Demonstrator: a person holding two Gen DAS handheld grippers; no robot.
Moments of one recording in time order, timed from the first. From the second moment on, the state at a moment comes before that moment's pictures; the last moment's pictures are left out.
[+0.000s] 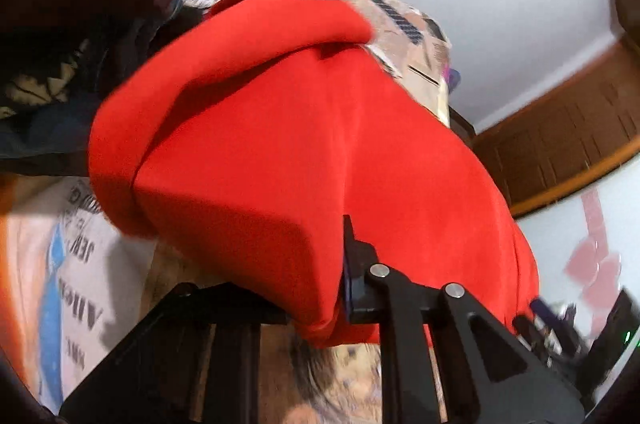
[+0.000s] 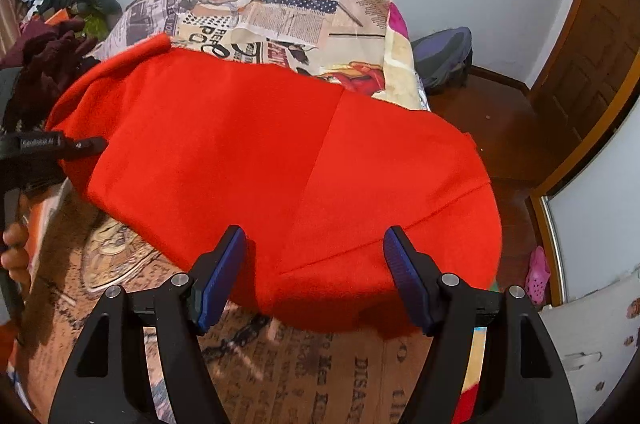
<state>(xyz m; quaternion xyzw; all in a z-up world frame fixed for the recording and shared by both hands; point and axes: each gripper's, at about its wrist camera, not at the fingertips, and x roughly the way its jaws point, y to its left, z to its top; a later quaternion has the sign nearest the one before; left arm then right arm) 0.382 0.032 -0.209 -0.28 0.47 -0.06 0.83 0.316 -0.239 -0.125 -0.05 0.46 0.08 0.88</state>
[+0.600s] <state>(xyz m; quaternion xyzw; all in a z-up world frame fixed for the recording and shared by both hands) 0.233 0.062 -0.181 -0.20 0.46 -0.10 0.86 0.268 -0.181 -0.079 -0.10 0.41 0.14 0.89</state>
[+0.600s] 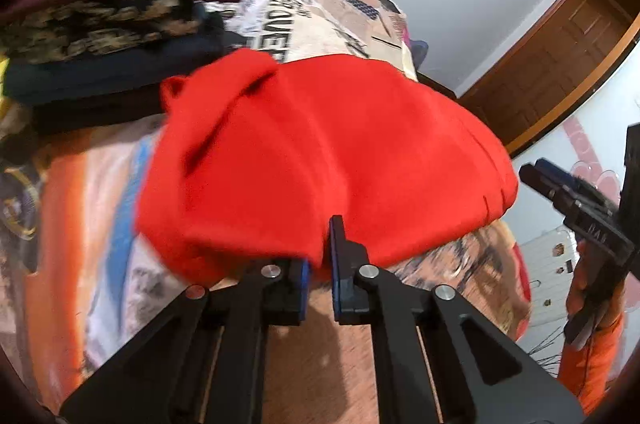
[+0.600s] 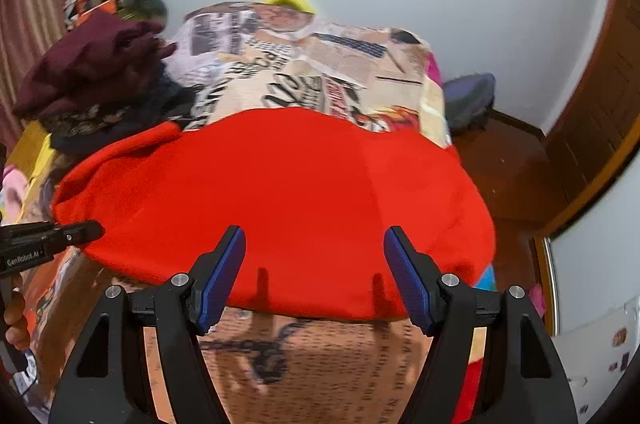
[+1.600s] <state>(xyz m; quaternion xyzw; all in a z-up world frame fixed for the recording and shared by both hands) 0.309 0.113 -0.248 -0.45 0.45 0.00 0.77 0.303 -0.174 -0.114 -0.08 0.45 0.15 0.87</state>
